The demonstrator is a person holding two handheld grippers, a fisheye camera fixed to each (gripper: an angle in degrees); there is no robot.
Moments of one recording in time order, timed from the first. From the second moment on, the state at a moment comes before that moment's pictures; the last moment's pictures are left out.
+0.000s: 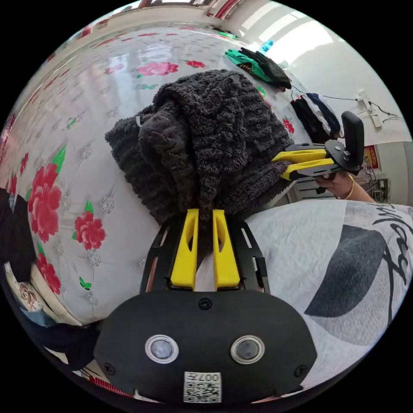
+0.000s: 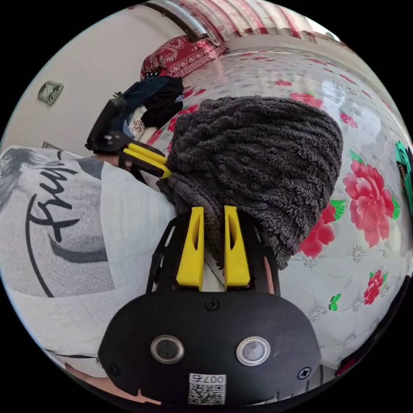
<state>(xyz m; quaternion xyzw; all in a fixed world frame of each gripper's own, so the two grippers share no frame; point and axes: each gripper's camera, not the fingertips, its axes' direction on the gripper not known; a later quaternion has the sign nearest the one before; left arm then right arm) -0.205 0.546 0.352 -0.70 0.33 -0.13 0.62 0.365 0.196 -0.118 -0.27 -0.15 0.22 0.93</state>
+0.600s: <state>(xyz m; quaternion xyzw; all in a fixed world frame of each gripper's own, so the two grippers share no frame) -0.289 0.558 0.364 -0.70 0.29 -0.32 0.57 0.558 0.274 -0.113 -0.26 -0.22 0.48 0.81</state>
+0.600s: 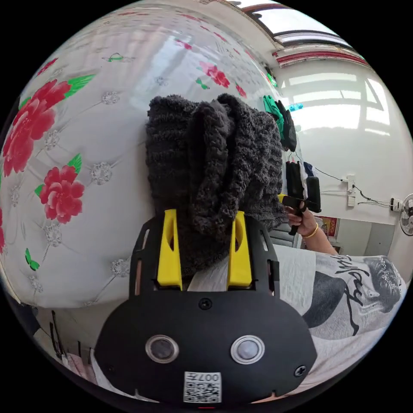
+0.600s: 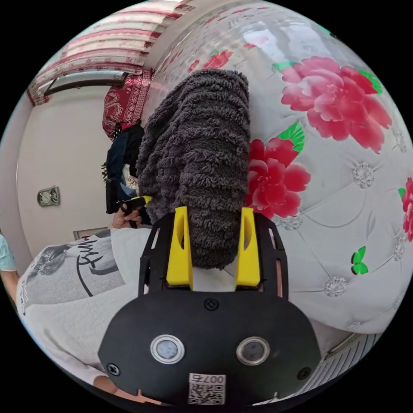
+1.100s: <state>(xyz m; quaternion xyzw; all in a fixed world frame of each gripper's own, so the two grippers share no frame) -0.497 0.537 0.430 -0.65 0.22 -0.29 0.67 0.553 0.190 0.034 -0.18 -0.20 0.61 0.75</state>
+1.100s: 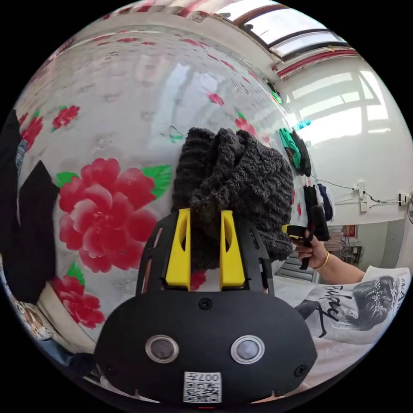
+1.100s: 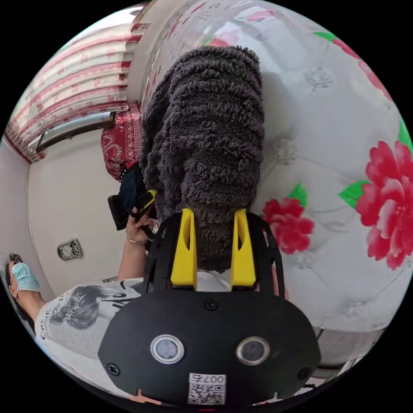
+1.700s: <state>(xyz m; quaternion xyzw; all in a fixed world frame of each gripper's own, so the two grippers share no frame) -0.714 0.385 0.185 -0.53 -0.38 -0.14 0.75 0.563 -0.168 0.486 -0.15 -0.36 0.45 0.80</state>
